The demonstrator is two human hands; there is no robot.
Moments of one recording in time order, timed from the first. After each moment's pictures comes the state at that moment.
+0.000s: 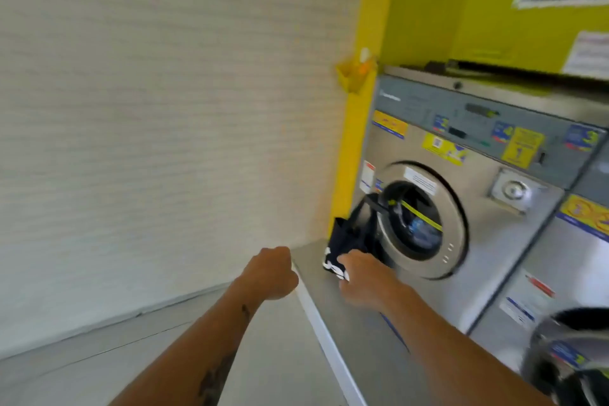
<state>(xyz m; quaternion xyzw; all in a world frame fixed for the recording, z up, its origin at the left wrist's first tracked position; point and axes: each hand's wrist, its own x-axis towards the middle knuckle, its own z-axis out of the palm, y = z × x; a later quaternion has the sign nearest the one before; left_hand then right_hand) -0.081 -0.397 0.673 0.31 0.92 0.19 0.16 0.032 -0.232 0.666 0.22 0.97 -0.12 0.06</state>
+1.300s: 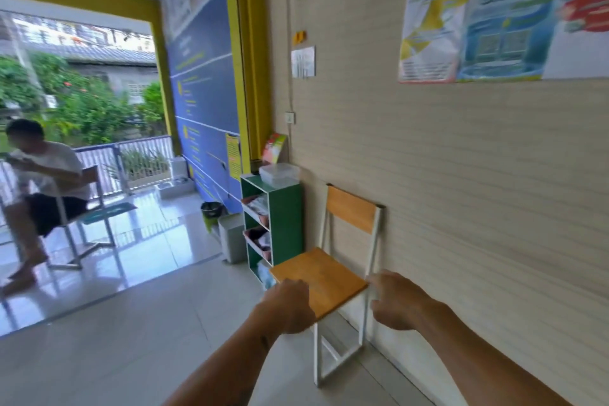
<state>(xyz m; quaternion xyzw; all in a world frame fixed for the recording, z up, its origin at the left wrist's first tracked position) -0.235 -1.309 0.729 -0.29 0.95 0.13 0.04 -0.380 -1.151 0.729 -0.41 0.90 -0.11 0.13</state>
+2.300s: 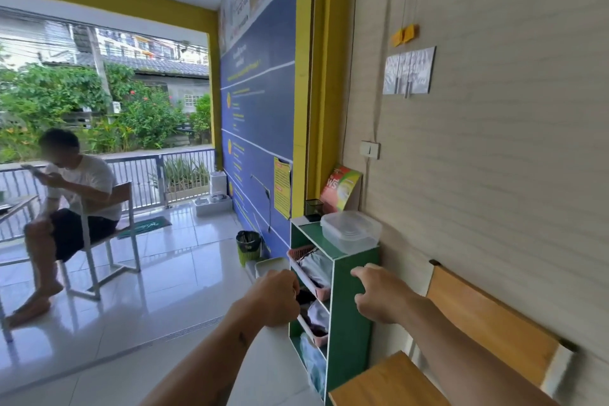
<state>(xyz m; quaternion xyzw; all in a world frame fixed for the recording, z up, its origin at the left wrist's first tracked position) -0.405 -1.851 0.770 -0.36 0.91 0.18 -0.08 -0.586 -1.725 0.767 -0.49 0.86 -0.13 0.10</state>
